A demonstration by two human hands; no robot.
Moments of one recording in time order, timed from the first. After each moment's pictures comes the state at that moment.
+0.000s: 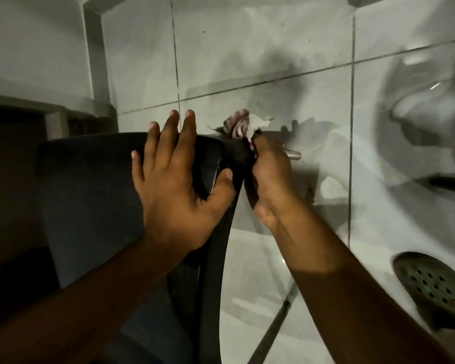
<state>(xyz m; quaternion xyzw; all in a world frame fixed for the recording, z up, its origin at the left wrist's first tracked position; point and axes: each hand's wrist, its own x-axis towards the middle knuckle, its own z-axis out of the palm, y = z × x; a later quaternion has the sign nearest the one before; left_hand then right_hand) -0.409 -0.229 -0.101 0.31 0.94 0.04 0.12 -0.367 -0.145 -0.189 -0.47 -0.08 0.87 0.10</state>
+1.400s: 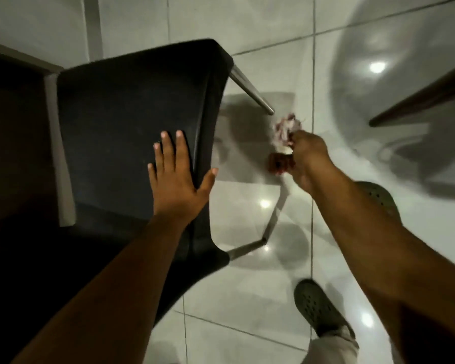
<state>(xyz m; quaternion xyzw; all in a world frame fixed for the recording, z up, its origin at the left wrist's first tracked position) -0.289 -0.379 -0.079 0.28 0.94 -0.02 0.18 -0.179 -0.182 -0.146 -0.58 -0.26 0.77 0.01</state>
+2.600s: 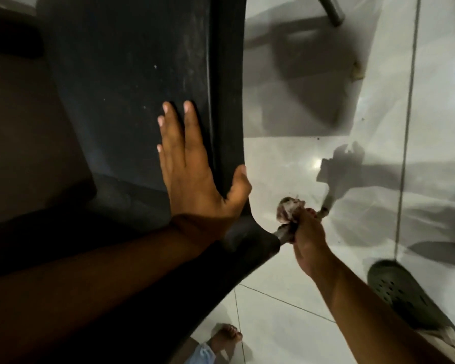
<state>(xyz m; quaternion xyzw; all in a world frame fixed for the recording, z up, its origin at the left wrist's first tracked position) -0.262 -0.435 -0.111 0.31 0.94 0.02 0.13 -0.119 -0.452 -0.276 -0.62 -0.03 0.78 -0.08</state>
